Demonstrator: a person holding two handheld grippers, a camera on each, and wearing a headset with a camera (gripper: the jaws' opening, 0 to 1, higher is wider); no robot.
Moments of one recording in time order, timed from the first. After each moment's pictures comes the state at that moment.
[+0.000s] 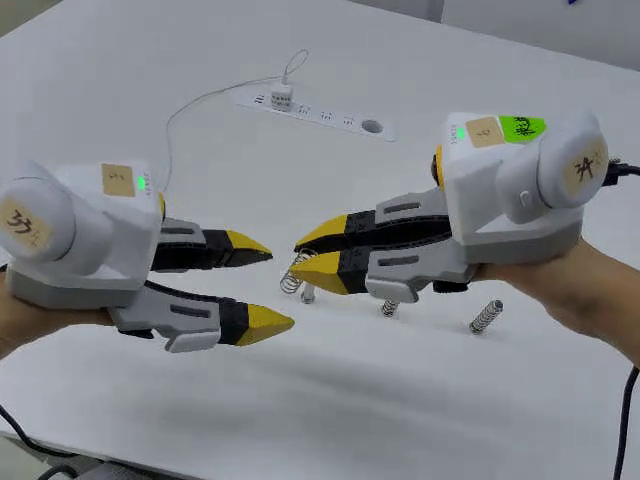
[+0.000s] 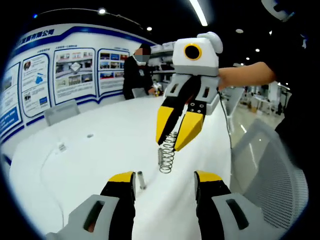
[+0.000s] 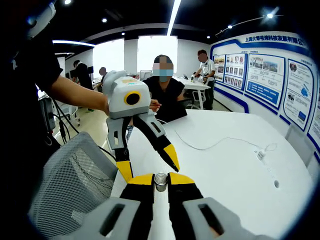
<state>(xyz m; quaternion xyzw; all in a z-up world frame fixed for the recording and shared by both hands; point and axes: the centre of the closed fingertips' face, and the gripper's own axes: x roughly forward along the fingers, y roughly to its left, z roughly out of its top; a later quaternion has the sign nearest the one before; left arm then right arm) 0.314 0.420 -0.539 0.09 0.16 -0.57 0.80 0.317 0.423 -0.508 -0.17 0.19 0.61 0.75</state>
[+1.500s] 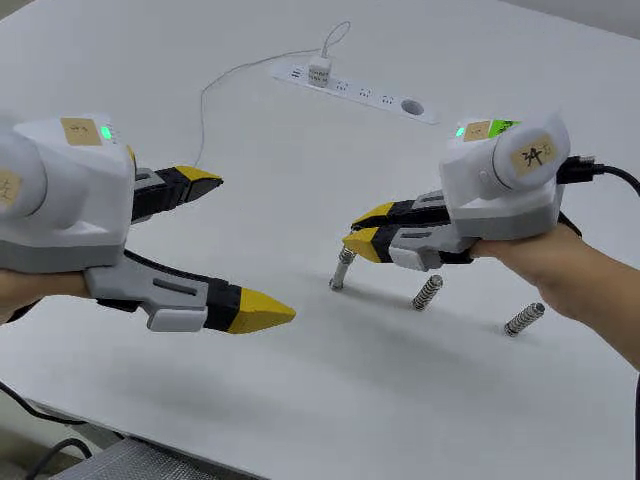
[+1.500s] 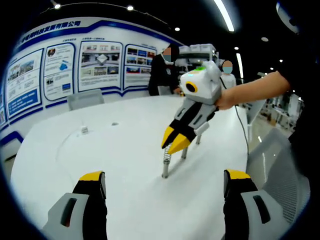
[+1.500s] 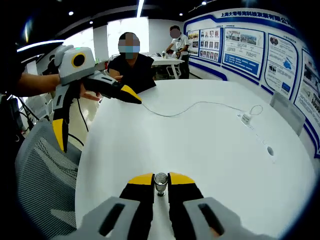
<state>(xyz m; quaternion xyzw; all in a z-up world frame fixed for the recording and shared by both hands) 0.343 0.460 -0.549 0.06 0.19 -0.48 0.85 0.391 0.395 -0.589 -0.19 0.29 0.51 0.79</state>
